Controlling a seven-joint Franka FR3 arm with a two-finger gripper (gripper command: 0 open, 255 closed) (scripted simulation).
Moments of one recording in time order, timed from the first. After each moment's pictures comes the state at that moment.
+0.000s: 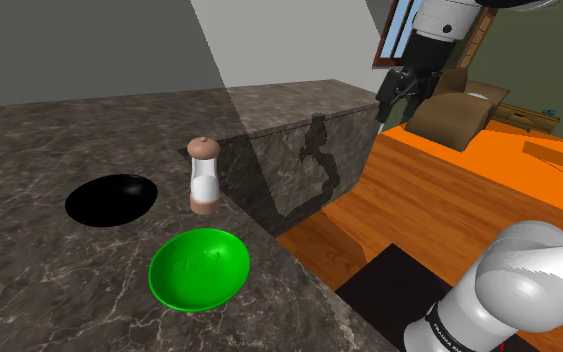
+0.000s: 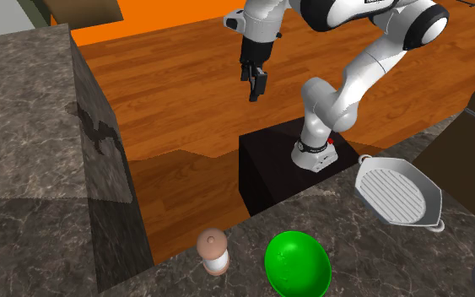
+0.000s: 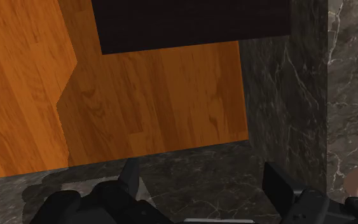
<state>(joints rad) -0.02 -0.78 0.04 -2.26 -0.05 1.57 0.14</state>
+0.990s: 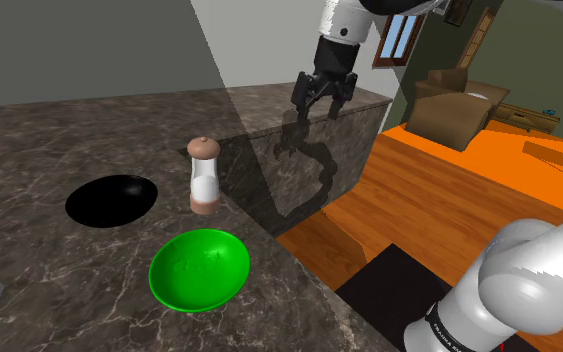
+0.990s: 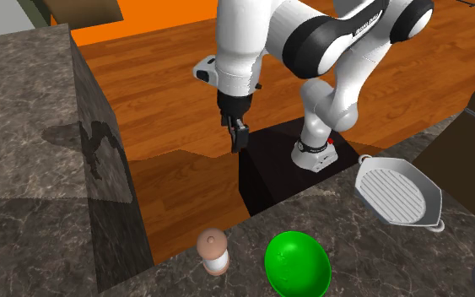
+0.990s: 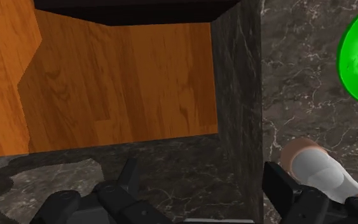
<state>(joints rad) 0.04 -0.42 0.21 -2.06 0.03 1.73 0.30</state>
